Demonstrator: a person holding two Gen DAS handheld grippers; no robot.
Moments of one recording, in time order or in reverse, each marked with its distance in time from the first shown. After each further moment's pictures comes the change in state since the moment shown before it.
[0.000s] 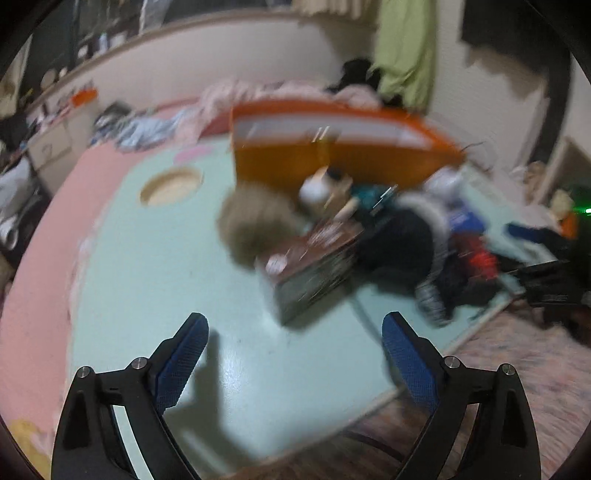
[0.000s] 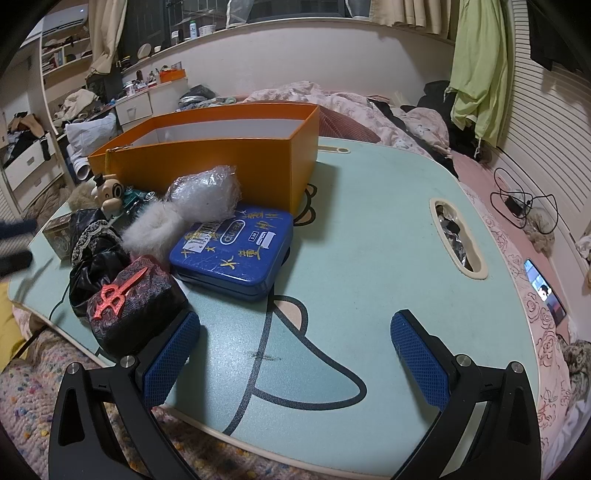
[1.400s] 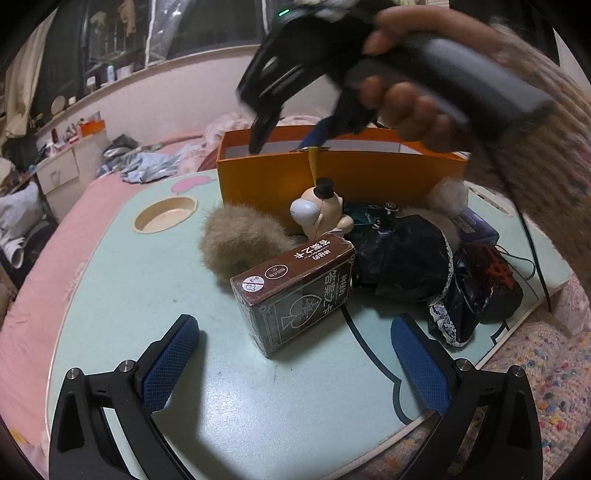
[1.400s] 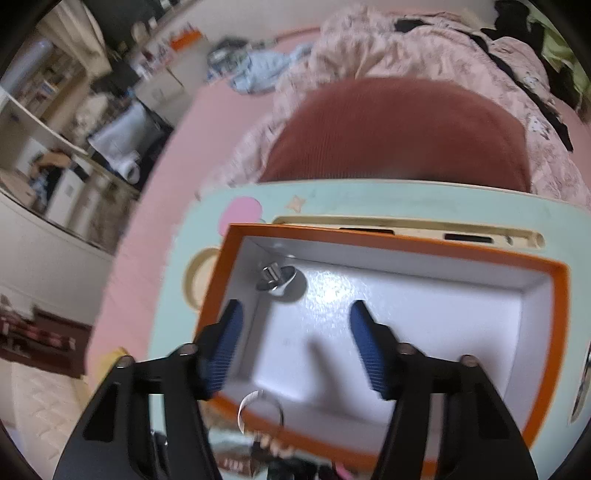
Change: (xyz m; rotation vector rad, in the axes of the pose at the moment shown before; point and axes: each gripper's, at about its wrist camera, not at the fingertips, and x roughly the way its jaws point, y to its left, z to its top) left arm 0.012 -0.013 -0.009 0.033 -0.190 0.017; right arm 0.121 0.102 0.205 0.125 0.414 0.297
